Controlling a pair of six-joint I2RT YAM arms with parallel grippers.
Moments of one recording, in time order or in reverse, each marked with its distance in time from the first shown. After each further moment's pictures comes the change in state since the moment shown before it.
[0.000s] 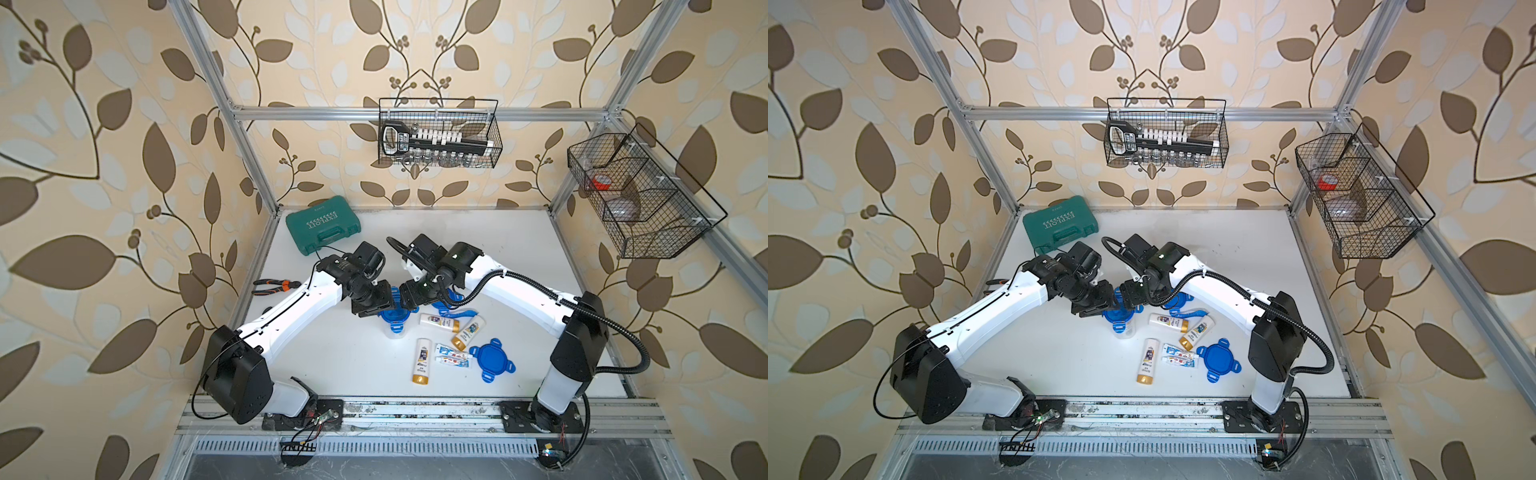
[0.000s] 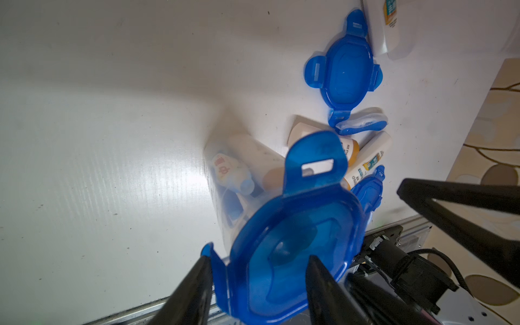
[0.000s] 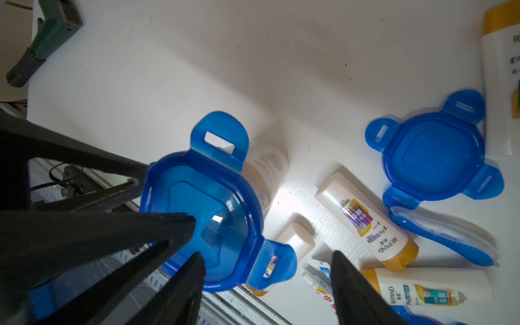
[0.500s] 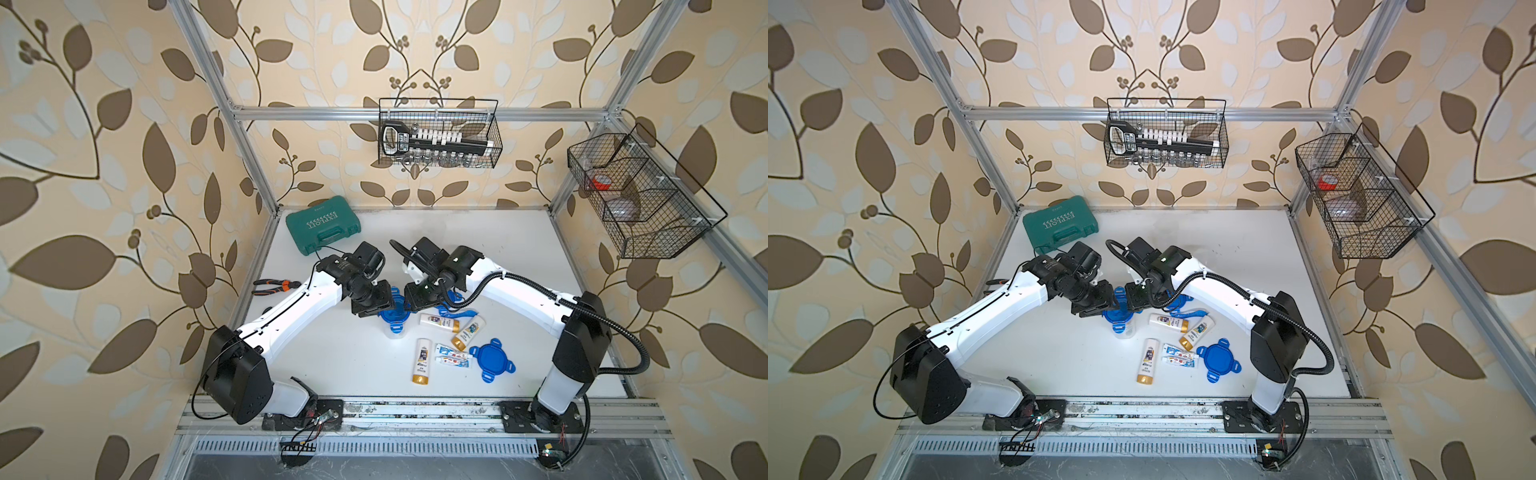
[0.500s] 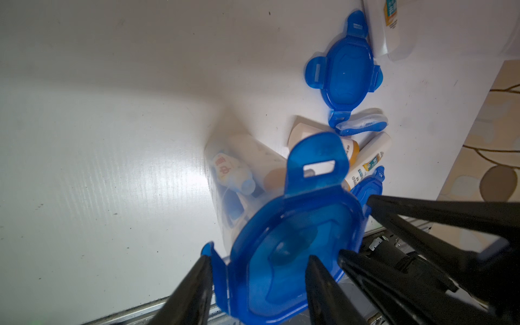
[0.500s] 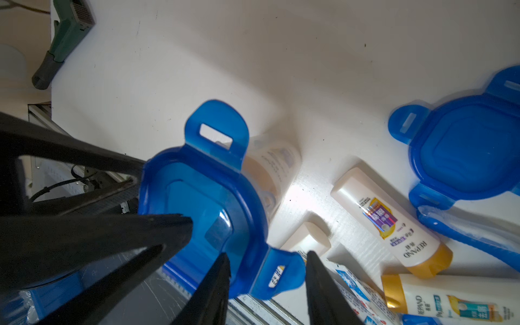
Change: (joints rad) left arm 0.000 0.000 -0.001 0.001 0.000 -0.003; right arm -0.016 -0.016 -0.076 0.063 -0.072 0.027
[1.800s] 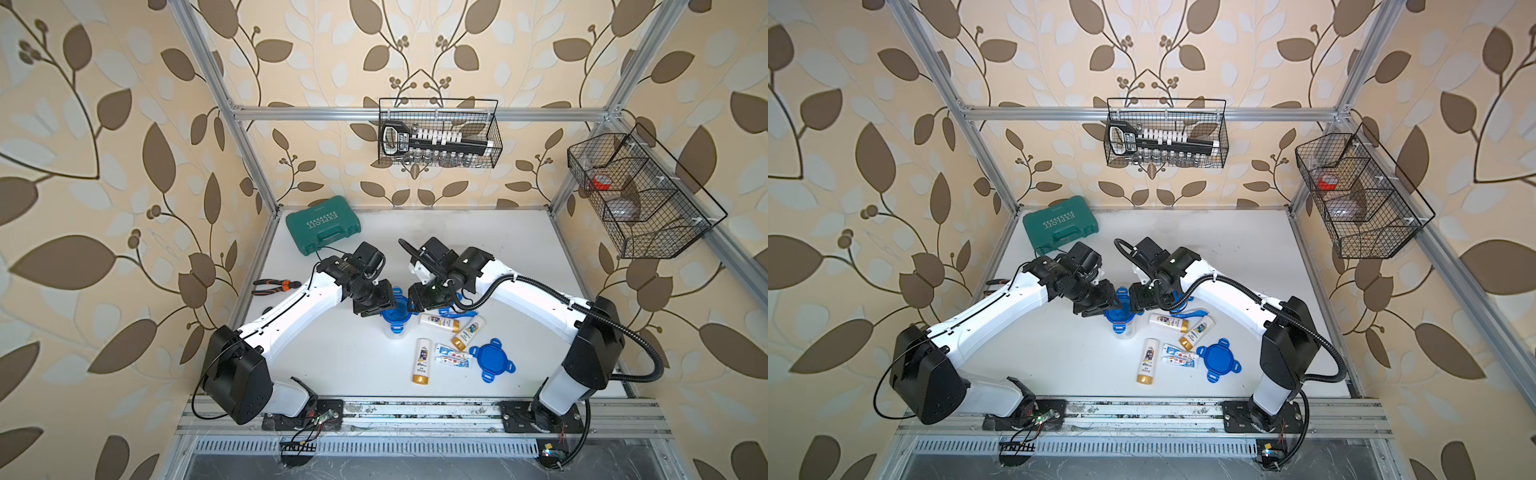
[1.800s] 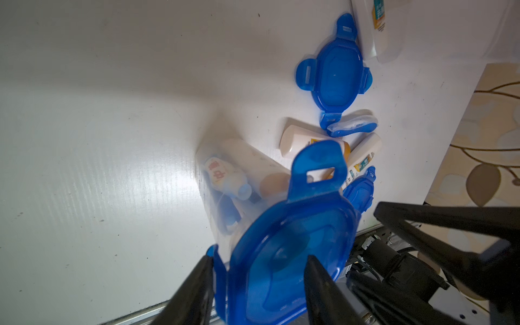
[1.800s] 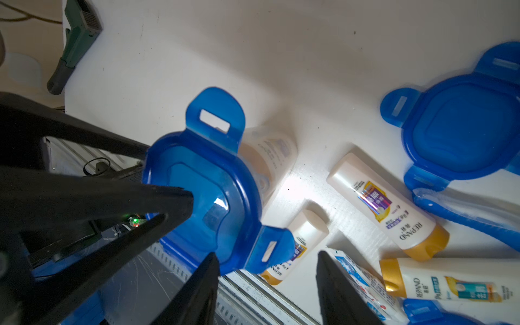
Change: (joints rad) left arm 0.000 -0.002 -0.015 0.037 0.023 -0.011; right arm -0.019 -0.074 -0.056 0.001 -0.018 0.021
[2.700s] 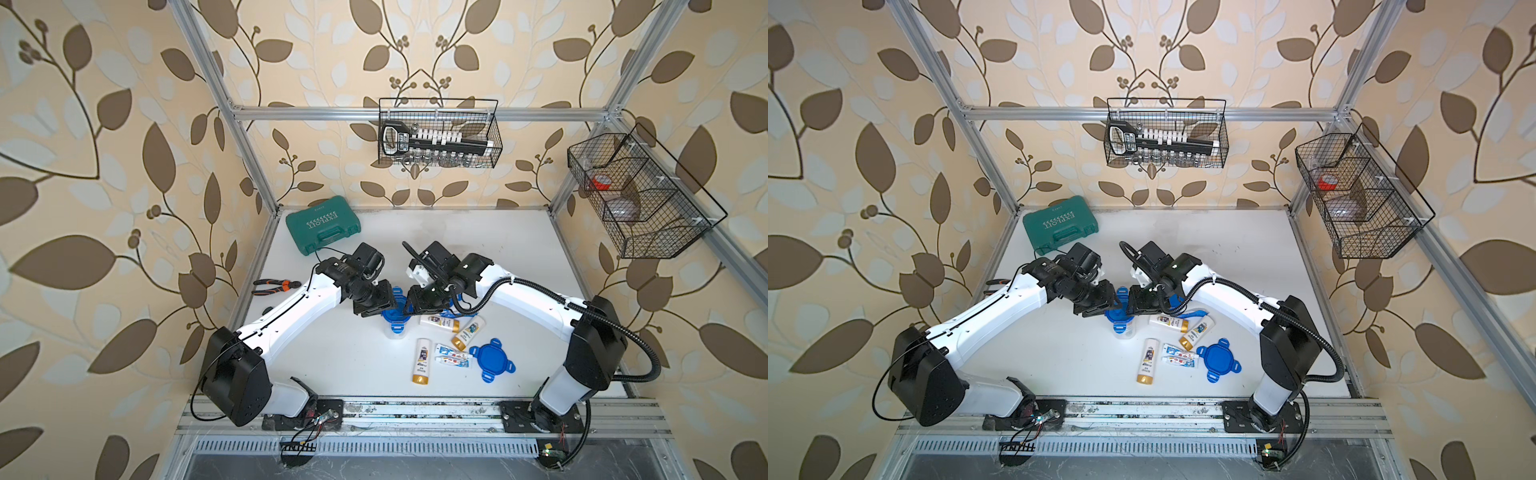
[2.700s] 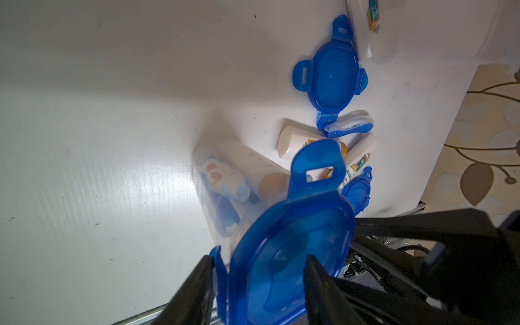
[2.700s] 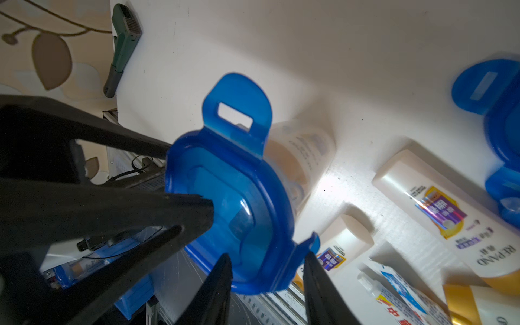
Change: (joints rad) left arm 0.001 -0.012 -0.025 0.029 0.011 -0.005; right arm -0.022 -0.002 -0.116 0.163 -0.180 0.084
